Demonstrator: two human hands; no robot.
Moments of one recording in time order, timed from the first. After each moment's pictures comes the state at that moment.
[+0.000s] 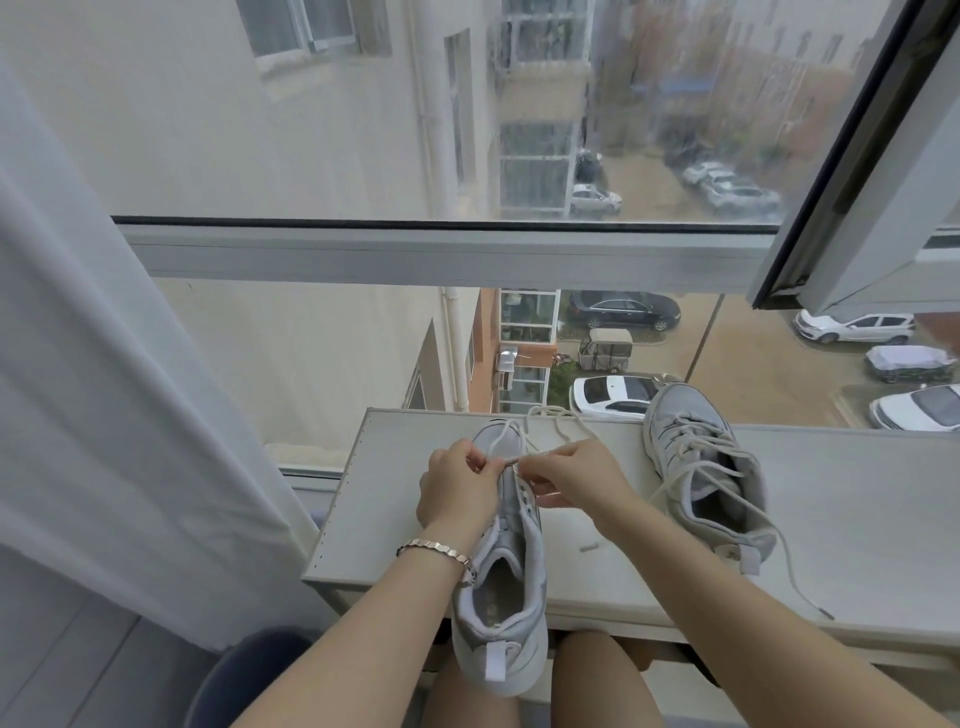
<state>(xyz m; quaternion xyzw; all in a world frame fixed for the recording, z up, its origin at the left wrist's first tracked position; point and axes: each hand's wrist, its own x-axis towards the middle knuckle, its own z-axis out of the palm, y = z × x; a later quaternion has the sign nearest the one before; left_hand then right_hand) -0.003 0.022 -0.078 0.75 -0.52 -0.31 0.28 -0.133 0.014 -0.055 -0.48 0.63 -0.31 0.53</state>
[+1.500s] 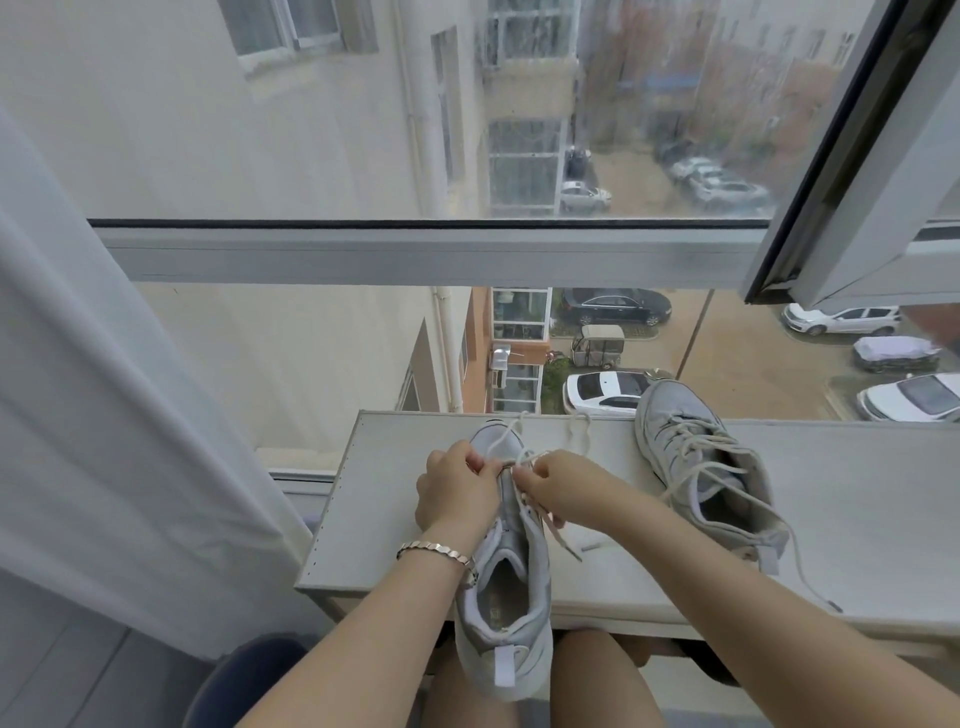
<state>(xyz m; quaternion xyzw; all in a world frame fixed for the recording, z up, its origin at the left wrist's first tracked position) -0.007 0.018 -0.079 0.76 -0.52 -0.29 0.25 -0.131 0.013 -0.048 -0.68 0.63 -0.05 0.37</state>
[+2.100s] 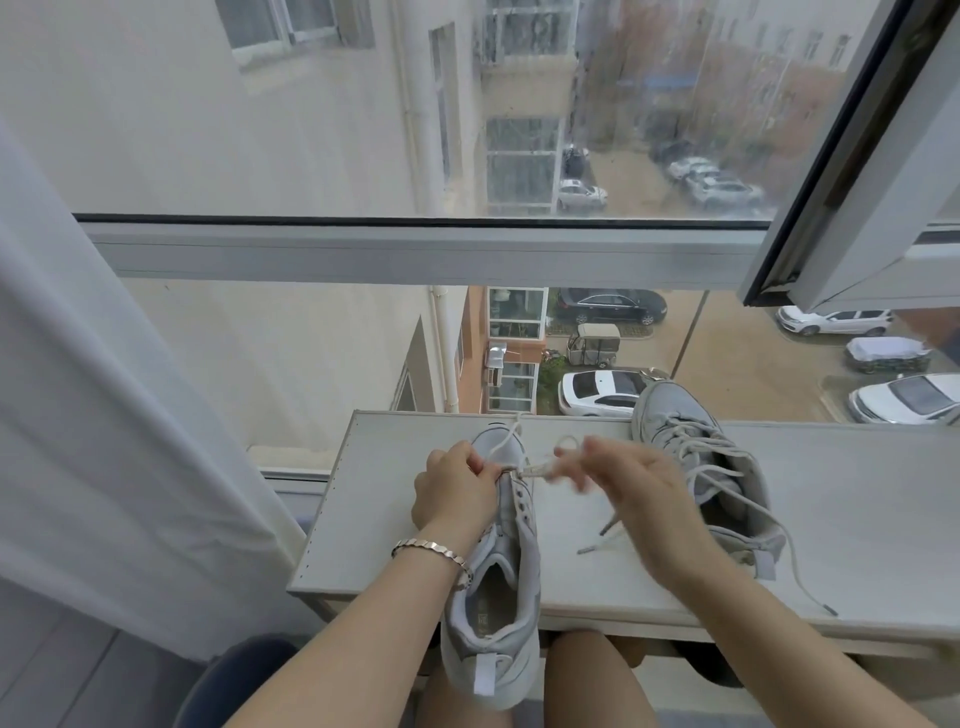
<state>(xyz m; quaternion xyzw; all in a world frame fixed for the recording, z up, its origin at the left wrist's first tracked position) -0.006 0.015 -0.081 0.75 -0.54 -0.29 0.22 -0.160 0.067 -0.012 -0.56 0.48 -0.46 0.49</state>
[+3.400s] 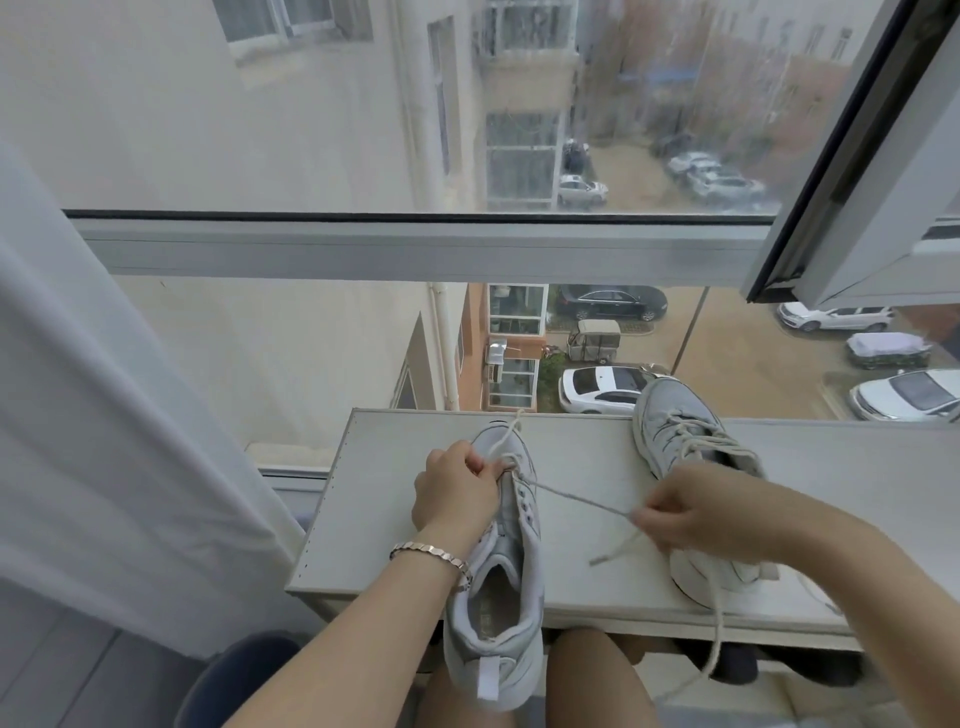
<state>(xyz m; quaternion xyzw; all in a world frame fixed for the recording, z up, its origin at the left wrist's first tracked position) -0.007 0.015 -0.082 0.74 -0.55 -0.30 0.25 -0.229 0.049 -0.006 -0.75 0.58 0.03 0.32</state>
